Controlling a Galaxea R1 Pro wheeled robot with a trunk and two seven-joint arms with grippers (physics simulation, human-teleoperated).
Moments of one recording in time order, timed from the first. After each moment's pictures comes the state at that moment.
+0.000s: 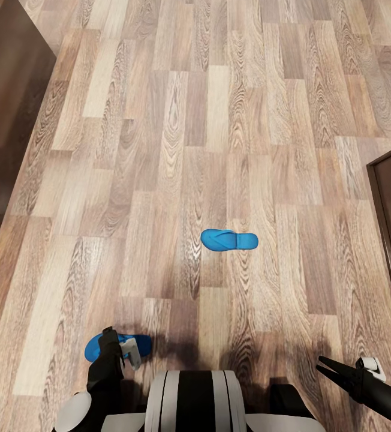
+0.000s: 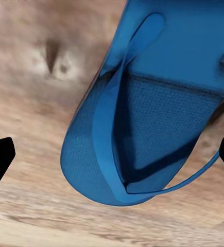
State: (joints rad) left arm -0.28 -0.08 -0.05 -1.21 -1.47 0.52 -0.50; right arm -0.06 -0.40 -0.40 -1.15 -0.54 0.87 1.28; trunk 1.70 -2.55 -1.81
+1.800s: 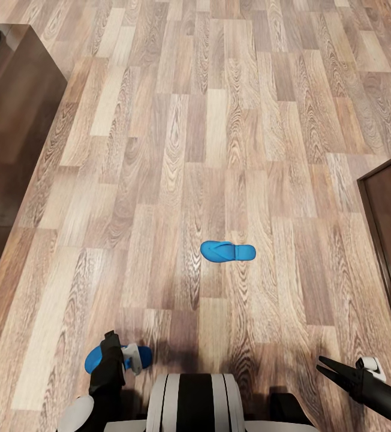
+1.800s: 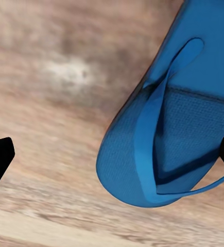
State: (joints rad) left arm -0.28 -0.08 -0.05 -1.14 -1.47 0.50 -0.45; right arm -0.06 -0.40 -0.40 -1.15 -0.54 0.87 1.28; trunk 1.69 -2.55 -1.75
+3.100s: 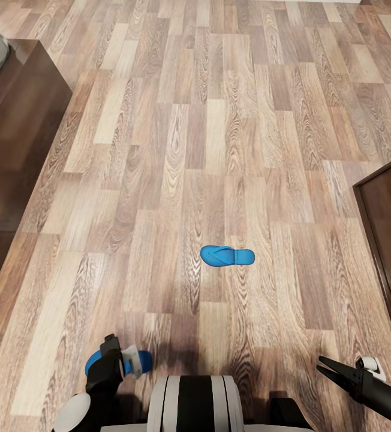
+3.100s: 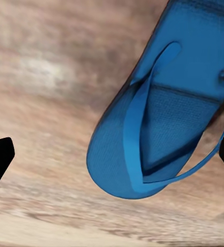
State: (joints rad) left arm -0.28 -0.07 -0.05 -1.19 -1.47 0.50 -0.61; right arm -0.06 -0.40 -0.40 -1.15 -0.54 0.87 1.28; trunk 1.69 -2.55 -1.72
